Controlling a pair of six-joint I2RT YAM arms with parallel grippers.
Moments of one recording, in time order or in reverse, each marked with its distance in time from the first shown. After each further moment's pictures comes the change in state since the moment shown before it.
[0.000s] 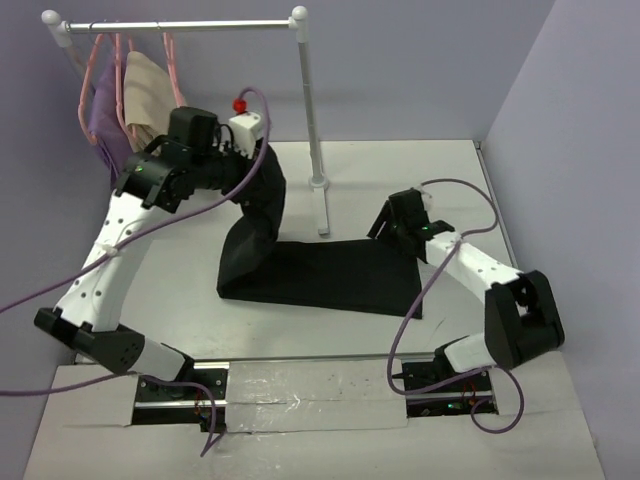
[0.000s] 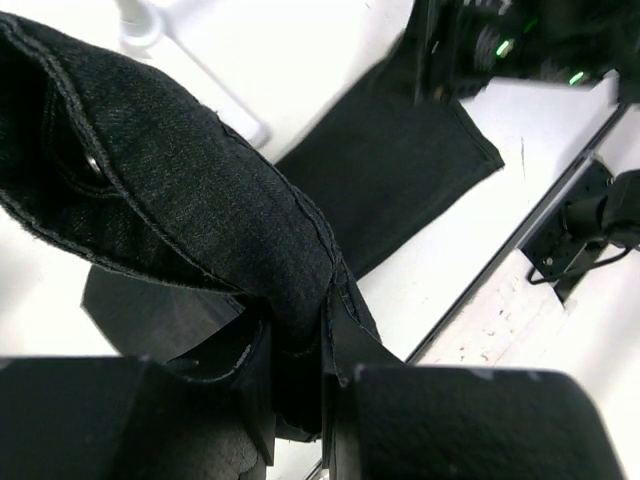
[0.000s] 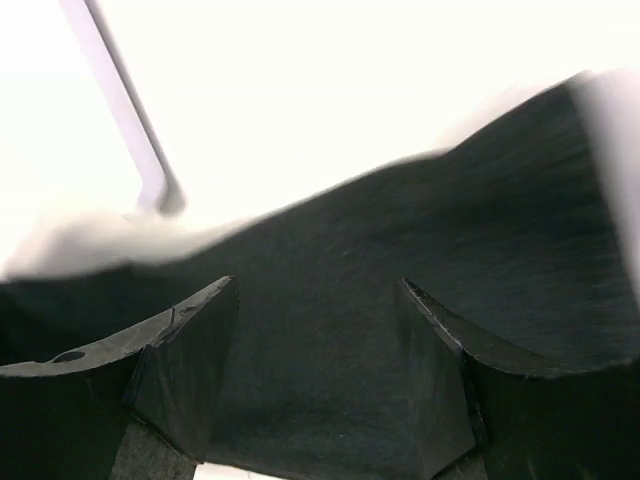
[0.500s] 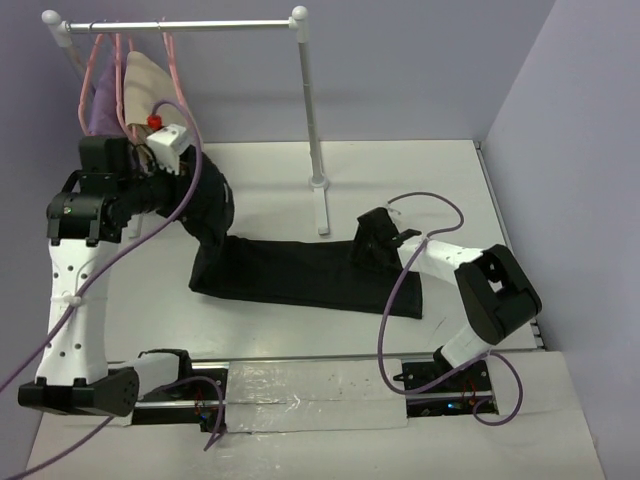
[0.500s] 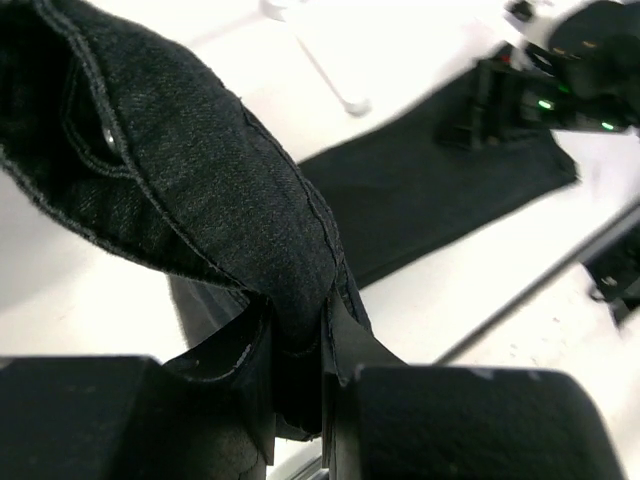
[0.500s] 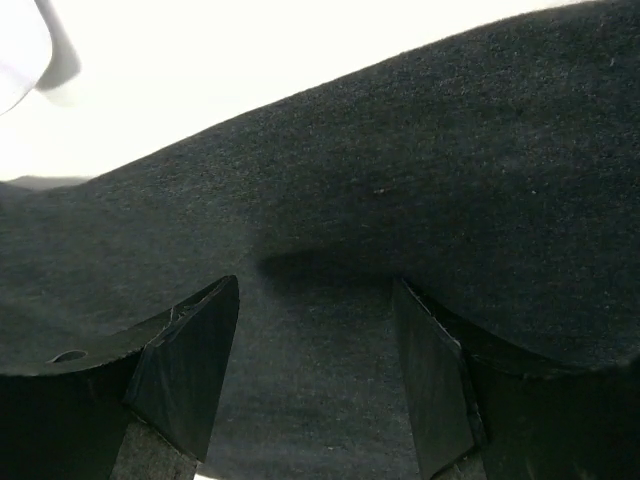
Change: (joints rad) left arm 0.429 -0.259 -0.217 -0.047 0.148 0.143; right arm 0.148 0.144 -0.037 0.045 0.028 0.009
